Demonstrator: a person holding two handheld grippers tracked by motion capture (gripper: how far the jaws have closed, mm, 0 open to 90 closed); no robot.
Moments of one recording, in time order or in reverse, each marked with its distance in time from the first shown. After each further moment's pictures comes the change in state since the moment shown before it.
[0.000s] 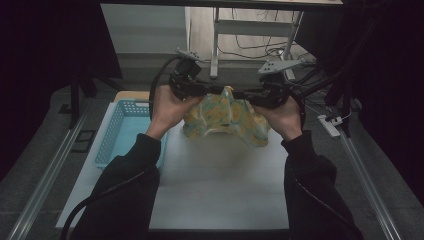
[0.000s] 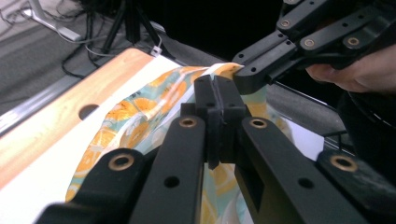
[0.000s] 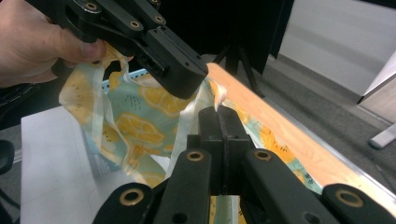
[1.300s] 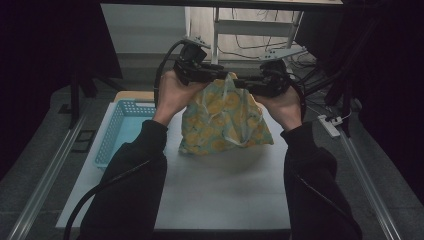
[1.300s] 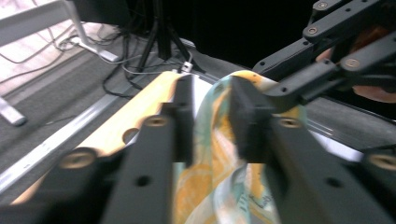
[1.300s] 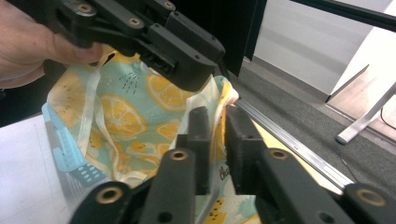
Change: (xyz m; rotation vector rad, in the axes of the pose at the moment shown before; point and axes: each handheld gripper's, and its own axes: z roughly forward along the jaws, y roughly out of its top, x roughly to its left) left arm 0.016 0.020 0.009 -0.039 0.136 0.074; right arm -0.014 0.015 0.003 -0.001 -0.094 0.017
